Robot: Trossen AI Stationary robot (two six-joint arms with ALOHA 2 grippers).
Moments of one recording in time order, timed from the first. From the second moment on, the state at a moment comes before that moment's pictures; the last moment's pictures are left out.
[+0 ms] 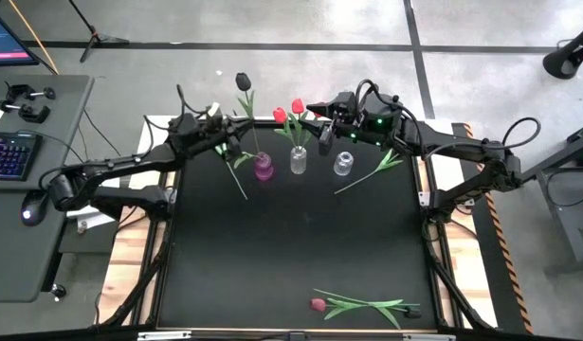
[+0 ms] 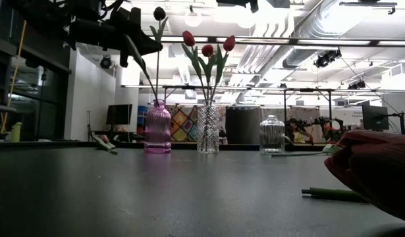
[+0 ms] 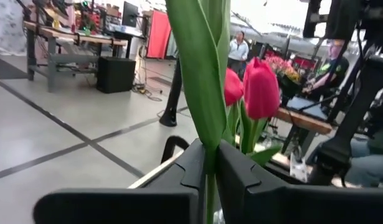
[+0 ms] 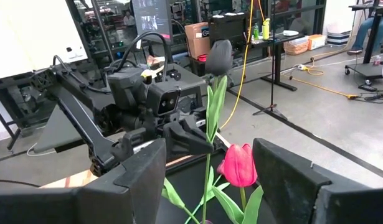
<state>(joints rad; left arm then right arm) 0.59 1.08 0.55 0.55 0.09 -0.22 -0.24 1.39 1.38 -0.09 0.13 0.16</state>
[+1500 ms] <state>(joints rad) 0.64 0.75 0.55 0.76 0.00 -0.49 -0.21 1.36 1.35 -0.83 -0.28 0.36</state>
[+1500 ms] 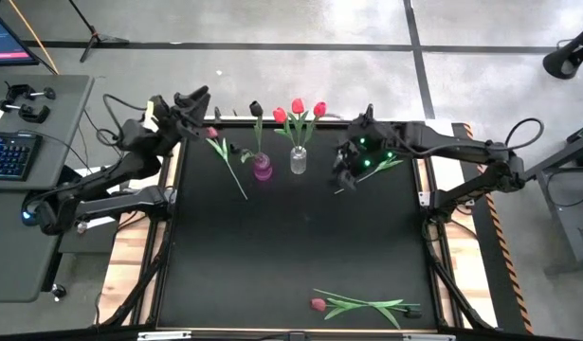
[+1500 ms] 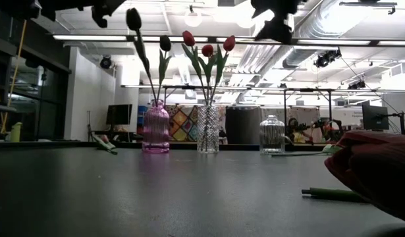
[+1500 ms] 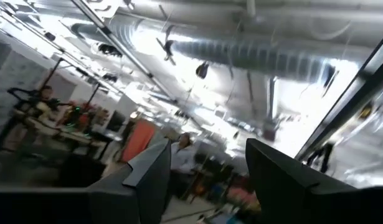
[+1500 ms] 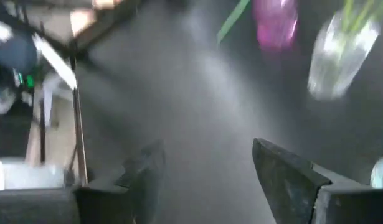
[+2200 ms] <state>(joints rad) 0.64 0.75 0.58 0.75 0.01 -0.52 0.41 1.36 0.85 -0.63 -0.56 1.09</state>
